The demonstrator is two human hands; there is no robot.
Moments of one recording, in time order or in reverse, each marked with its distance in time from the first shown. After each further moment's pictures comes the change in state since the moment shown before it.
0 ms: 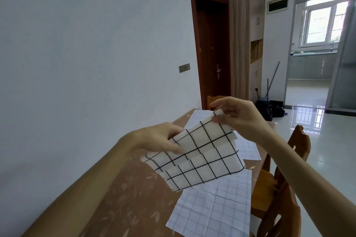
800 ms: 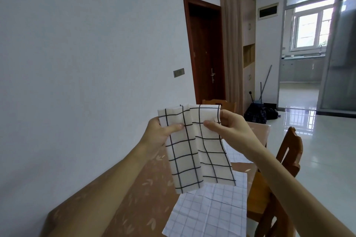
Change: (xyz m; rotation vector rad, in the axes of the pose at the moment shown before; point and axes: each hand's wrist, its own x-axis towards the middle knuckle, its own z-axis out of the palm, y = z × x) left_hand 0.029 0.007 0.030 -0.798 0.726 0.026; right_hand -0.016 0.003 0.017 0.165 0.105 0.244
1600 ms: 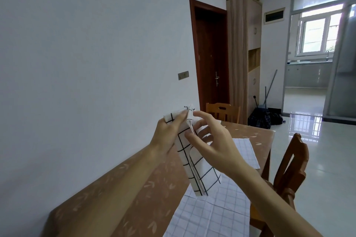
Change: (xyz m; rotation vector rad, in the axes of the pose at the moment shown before) left_hand -0.002 0.012 0.017 -0.003 0.033 -0.014; right_hand -0.012 -0.005 0.054 -0.088 0.008 -0.317
